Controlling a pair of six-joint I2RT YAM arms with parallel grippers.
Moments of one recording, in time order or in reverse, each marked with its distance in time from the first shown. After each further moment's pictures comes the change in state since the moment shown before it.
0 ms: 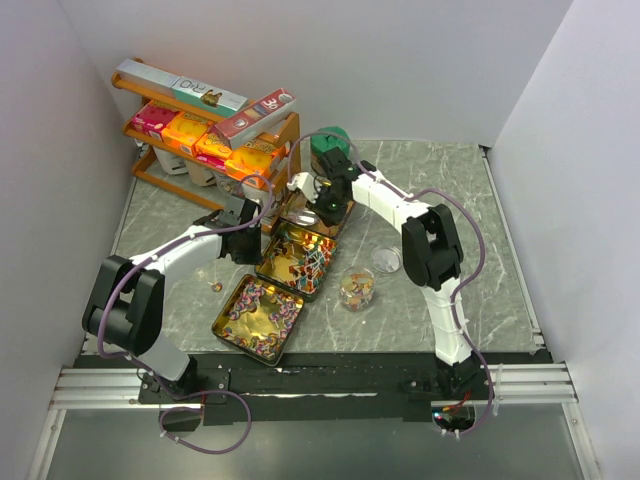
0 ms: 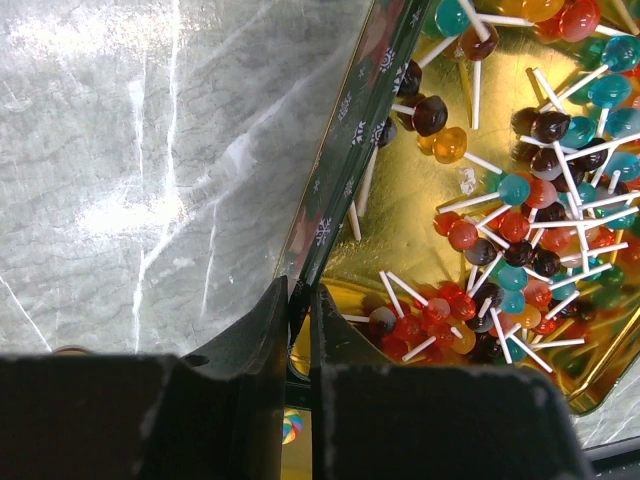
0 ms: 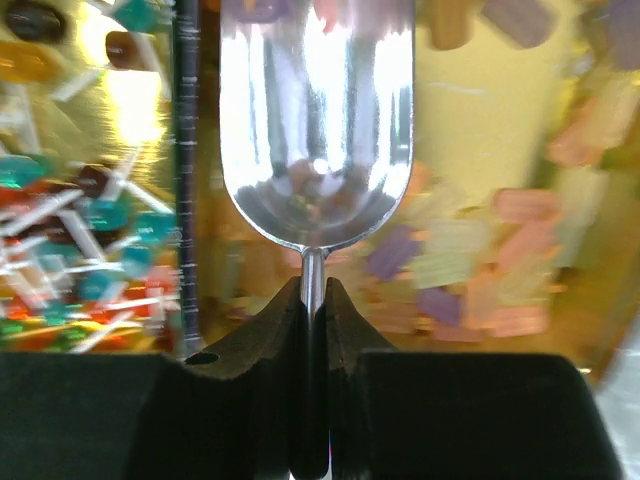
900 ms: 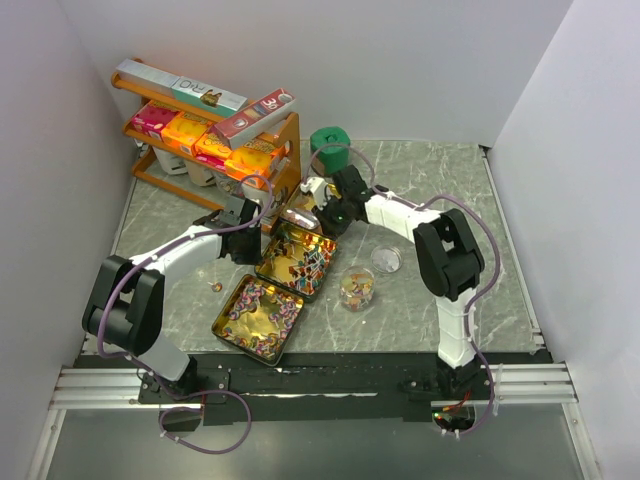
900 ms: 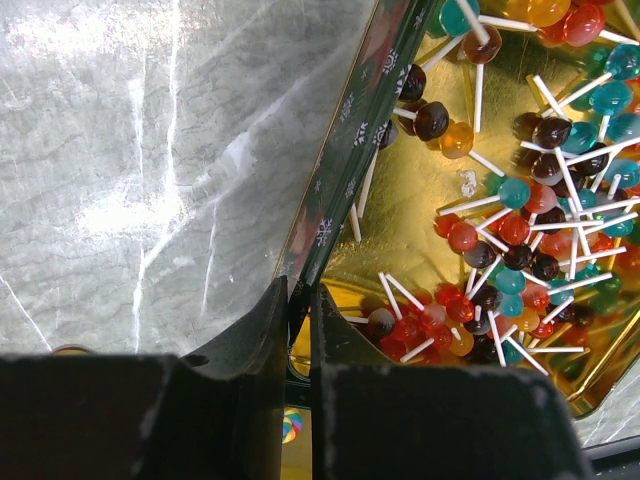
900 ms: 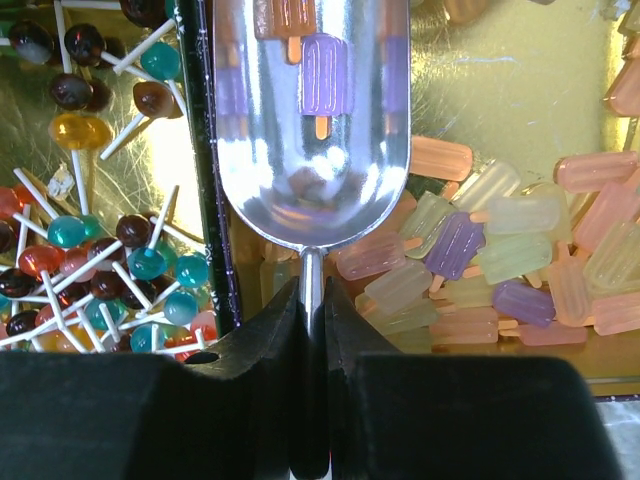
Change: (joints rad) left arm 0.000 0.000 0.000 -0.003 0.000 0.000; right arm -0.023 -0.172 -0.405 0.407 -0.092 0.275
